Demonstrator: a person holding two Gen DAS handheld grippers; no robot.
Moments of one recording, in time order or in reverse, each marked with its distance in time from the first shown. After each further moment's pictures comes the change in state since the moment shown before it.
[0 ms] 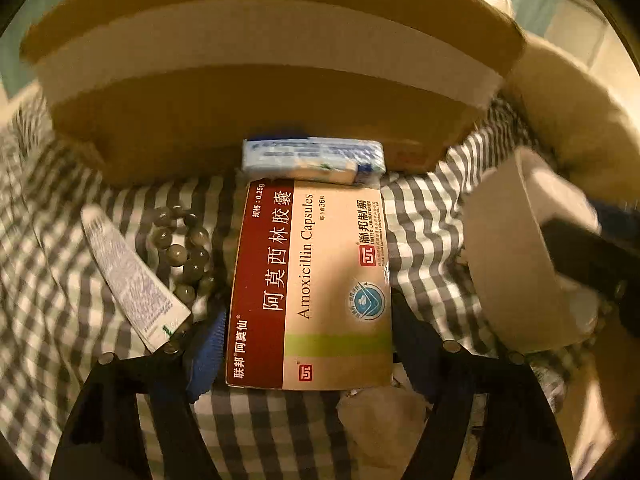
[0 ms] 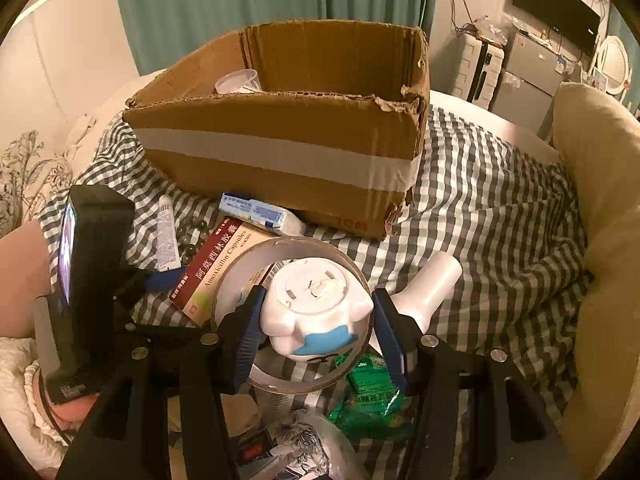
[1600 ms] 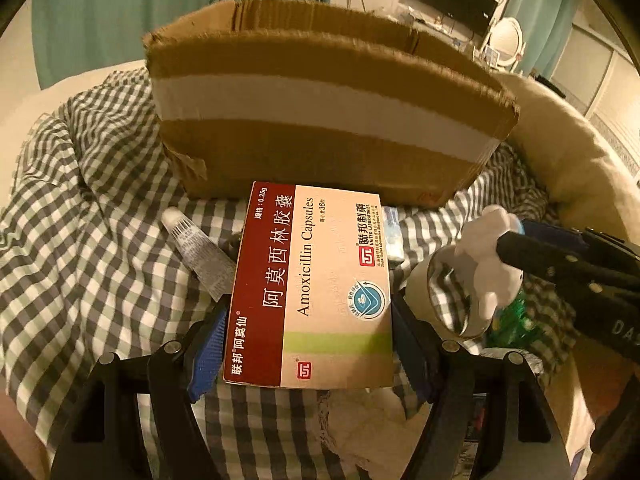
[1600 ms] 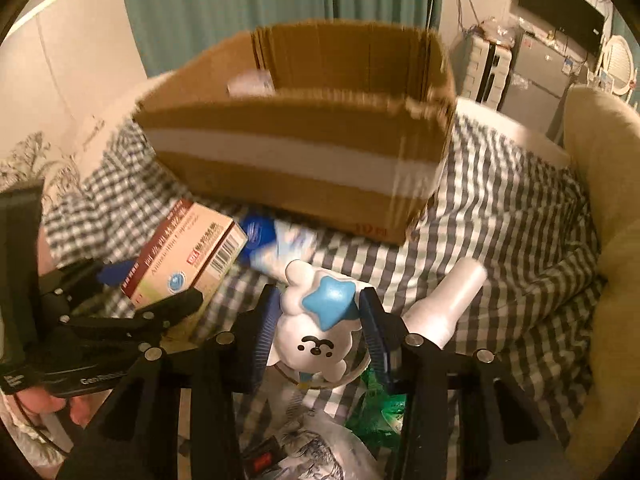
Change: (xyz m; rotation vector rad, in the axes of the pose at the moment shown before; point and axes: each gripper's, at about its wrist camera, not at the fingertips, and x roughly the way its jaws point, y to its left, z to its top) left arm -0.069 0.063 -0.017 -0.106 -0.098 -0.012; right arm 0.002 0.009 0.003 -0.002 -0.020 0.025
